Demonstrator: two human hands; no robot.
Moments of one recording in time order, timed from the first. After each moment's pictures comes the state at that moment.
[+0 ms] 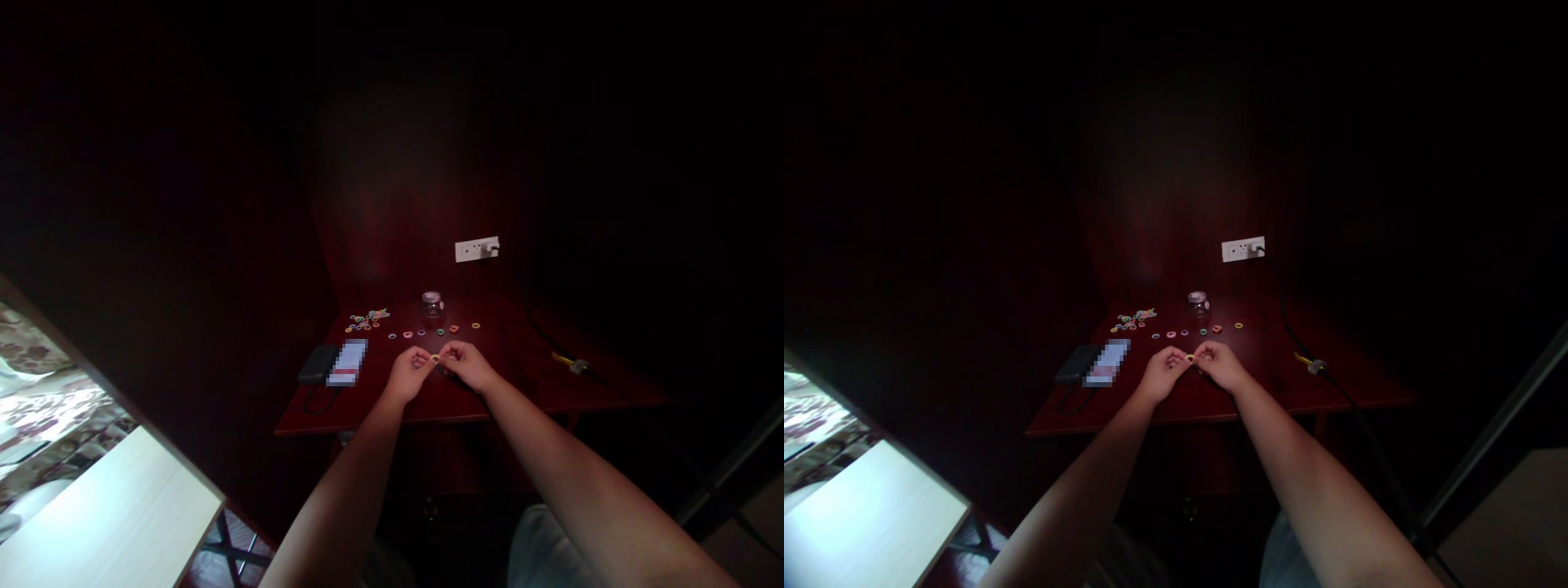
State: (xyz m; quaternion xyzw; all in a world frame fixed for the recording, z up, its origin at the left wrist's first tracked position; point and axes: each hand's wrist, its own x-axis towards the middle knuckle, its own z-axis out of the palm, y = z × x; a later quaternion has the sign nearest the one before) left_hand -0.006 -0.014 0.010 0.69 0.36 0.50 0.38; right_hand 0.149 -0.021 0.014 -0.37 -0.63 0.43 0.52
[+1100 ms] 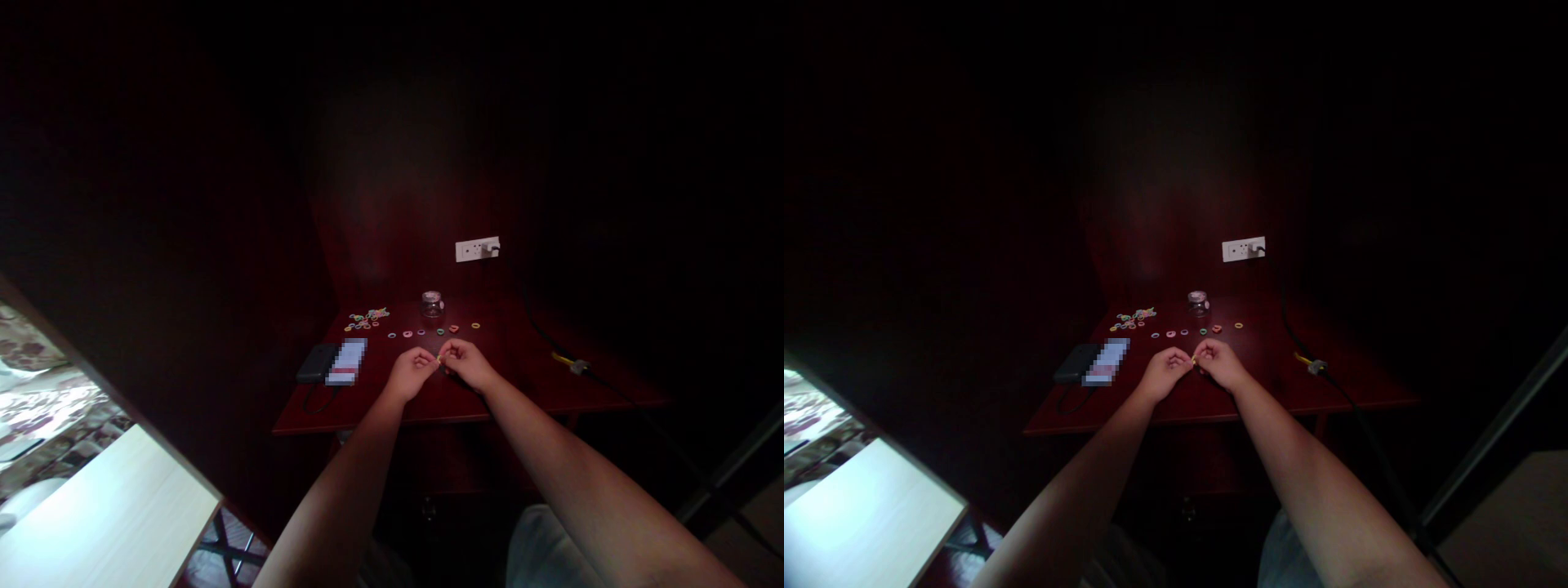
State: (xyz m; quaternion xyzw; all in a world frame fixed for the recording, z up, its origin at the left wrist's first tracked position) left_hand -0.005 -0.013 0.010 0.70 0.37 0.47 0.39; right_hand 0.151 -0.017 0.012 -0.36 -0.62 0.44 0.54
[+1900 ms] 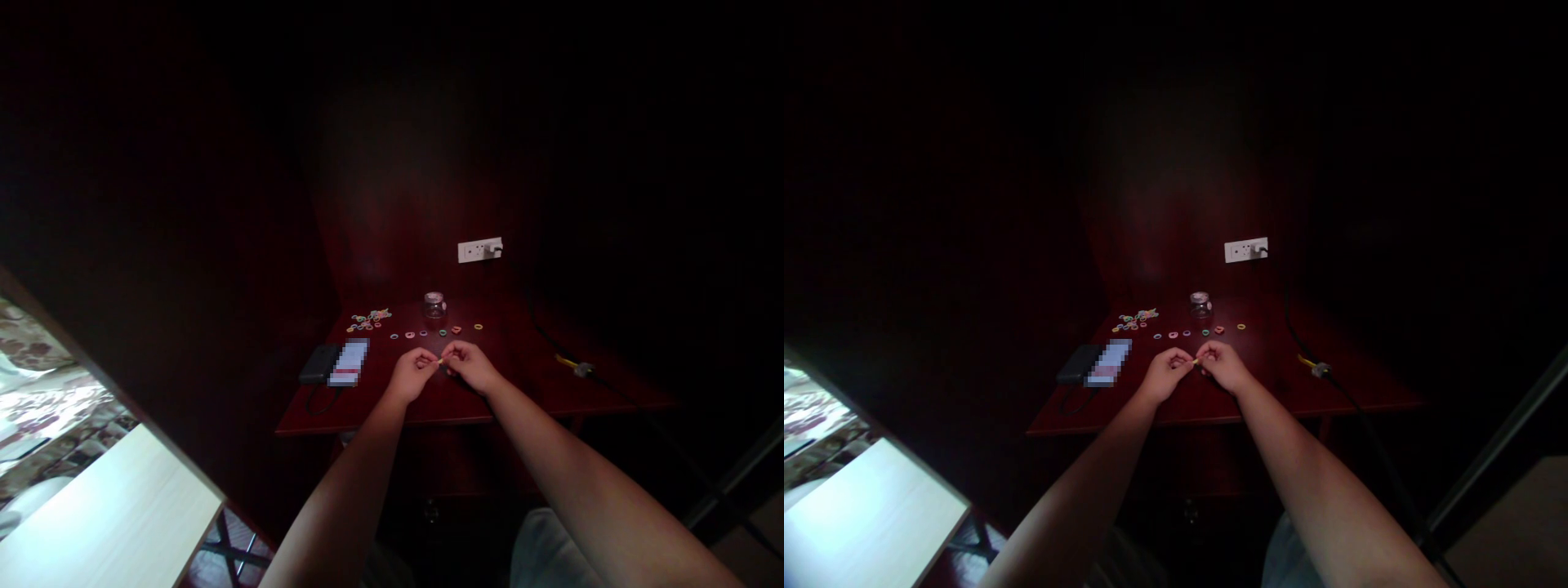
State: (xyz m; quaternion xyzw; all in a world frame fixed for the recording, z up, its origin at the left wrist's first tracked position) left_hand -0.006 -0.012 0.009 0.70 0.36 0.48 0.38; right_hand 0.152 -0.018 0.012 -0.38 -0.64 0.41 0.53
